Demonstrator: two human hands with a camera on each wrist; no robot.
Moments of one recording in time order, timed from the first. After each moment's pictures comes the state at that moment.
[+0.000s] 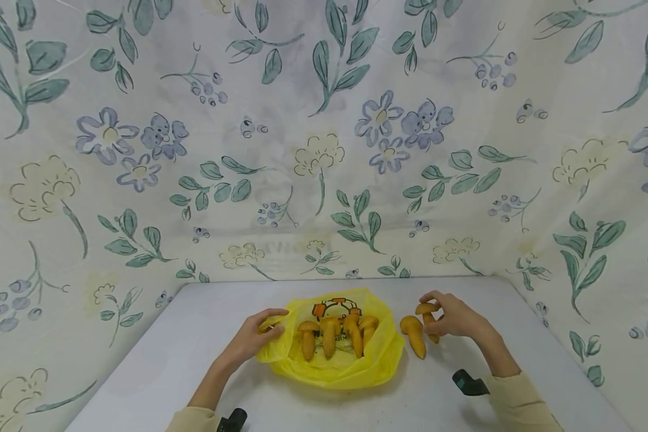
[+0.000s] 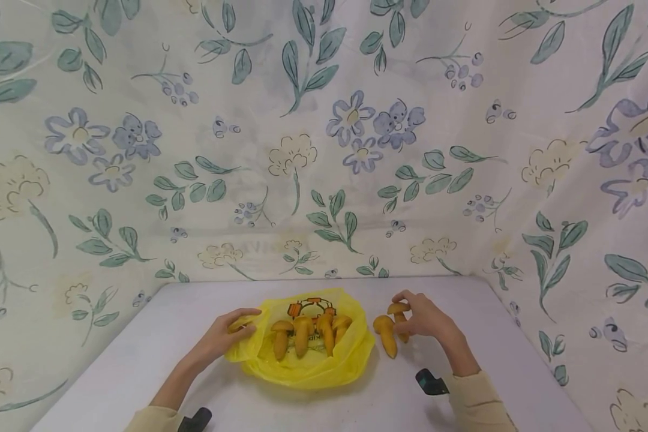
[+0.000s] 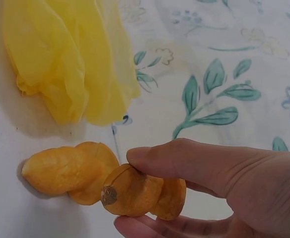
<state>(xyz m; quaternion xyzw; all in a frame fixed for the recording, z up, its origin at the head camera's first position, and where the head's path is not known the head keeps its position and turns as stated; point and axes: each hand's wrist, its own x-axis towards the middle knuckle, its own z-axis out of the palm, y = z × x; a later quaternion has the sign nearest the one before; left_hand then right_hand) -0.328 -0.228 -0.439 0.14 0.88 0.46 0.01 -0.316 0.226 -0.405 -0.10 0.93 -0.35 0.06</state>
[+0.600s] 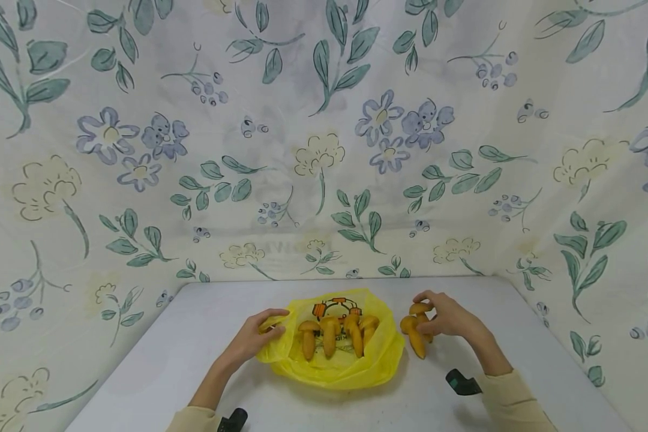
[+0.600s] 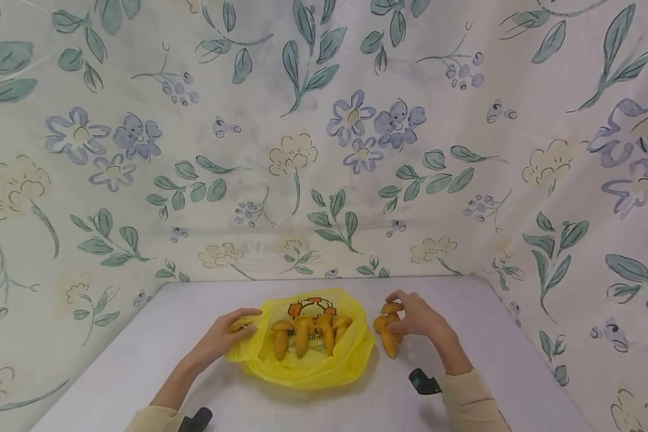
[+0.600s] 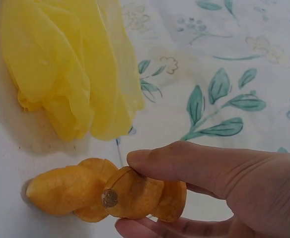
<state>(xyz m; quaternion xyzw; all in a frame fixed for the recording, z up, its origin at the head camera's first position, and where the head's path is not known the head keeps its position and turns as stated) -0.329 -0.227 -0.440 0.13 0.88 0.45 0.00 -0.318 0.212 -0.402 -0.10 0.93 -0.34 0.07</state>
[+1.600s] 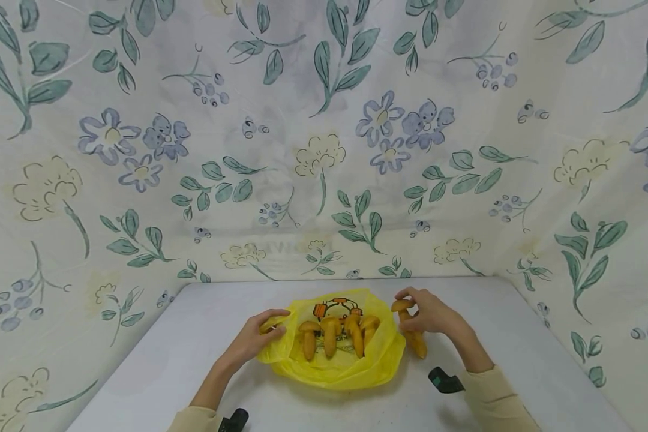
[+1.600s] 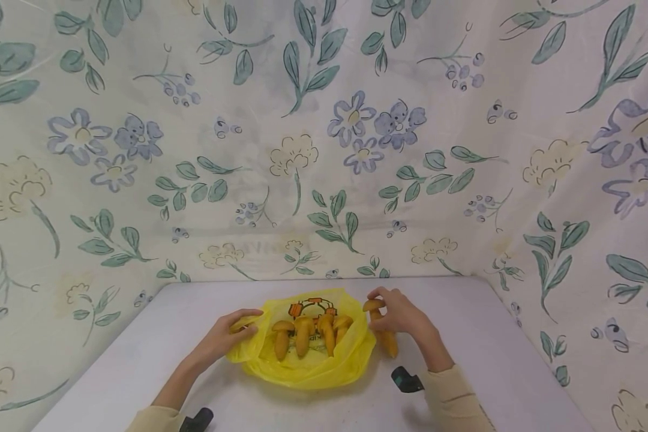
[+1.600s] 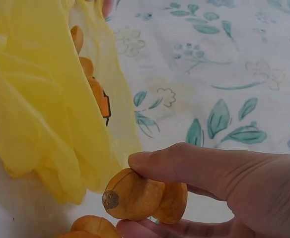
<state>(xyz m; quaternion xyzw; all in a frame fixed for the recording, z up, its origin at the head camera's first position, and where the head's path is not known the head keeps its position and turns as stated) -0.330 -0.228 -0.441 0.14 0.88 0.45 0.00 -0.321 0.178 -0.393 -0.12 0.93 -0.36 0.06</state>
